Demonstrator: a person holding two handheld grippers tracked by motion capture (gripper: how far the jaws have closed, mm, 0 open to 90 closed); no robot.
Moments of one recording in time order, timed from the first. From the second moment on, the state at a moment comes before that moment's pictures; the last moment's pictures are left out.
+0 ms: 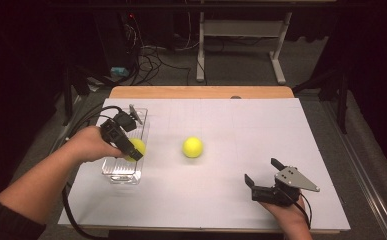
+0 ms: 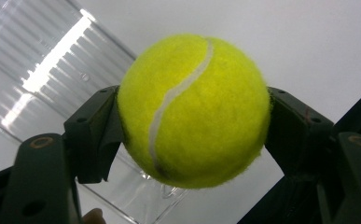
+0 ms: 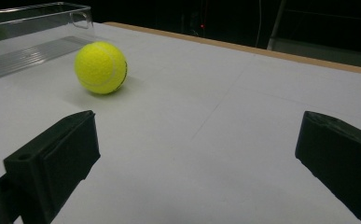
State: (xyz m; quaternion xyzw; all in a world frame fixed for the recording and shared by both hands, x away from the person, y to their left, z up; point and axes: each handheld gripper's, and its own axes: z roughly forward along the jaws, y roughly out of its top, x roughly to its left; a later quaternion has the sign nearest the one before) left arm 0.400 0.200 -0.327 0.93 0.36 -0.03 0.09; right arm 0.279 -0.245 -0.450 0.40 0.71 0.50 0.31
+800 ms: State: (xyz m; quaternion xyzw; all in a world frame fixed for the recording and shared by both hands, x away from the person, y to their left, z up) left arm 0.410 0.238 -0.333 0.91 0.41 -0.02 0.07; right arm 0.279 -0.244 -0.451 0.40 0.71 0.50 0.31
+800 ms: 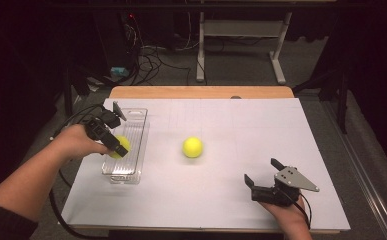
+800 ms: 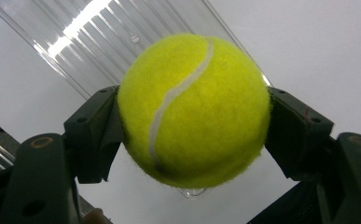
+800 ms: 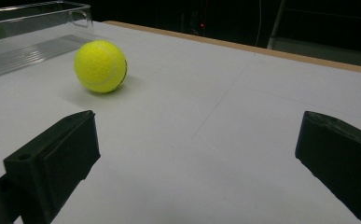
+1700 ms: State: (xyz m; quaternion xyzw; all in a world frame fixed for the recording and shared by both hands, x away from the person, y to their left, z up) left arm 0.434 0.233 -0.316 0.90 0.43 -0.01 0.07; right arm 0.279 -0.245 -0.451 0.40 0.71 0.50 0.30
